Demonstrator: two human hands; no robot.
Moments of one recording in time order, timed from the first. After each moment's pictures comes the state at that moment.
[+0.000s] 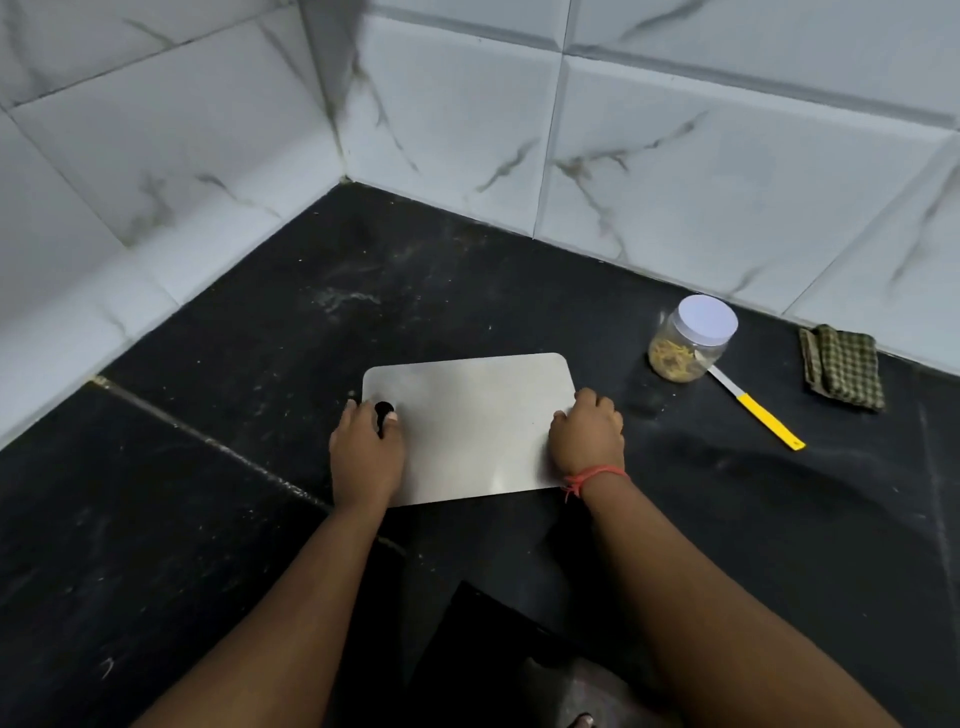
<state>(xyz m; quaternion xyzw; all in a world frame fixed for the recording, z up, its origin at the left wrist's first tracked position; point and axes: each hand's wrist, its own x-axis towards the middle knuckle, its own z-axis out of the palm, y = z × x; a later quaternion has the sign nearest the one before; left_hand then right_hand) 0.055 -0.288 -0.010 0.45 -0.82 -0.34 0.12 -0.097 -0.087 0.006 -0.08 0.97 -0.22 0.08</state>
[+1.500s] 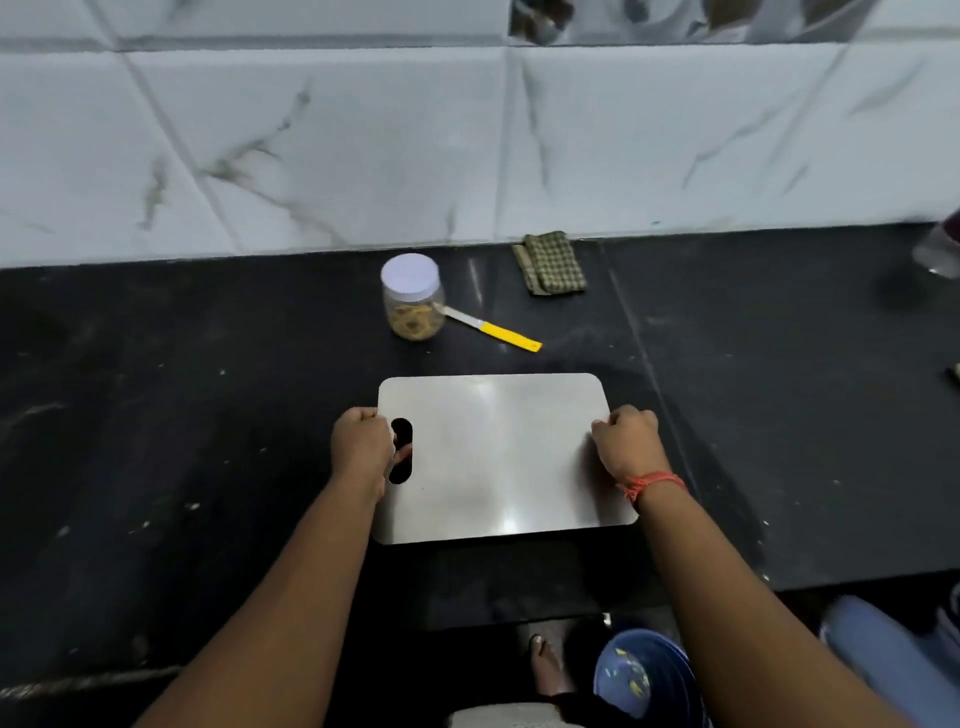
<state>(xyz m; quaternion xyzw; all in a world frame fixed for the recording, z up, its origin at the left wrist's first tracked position) -0.094 -0.071 0.005 0.41 -0.64 -0.65 -0.04 -0.085 0.224 0.017 0.24 0.91 -0.34 0.10</state>
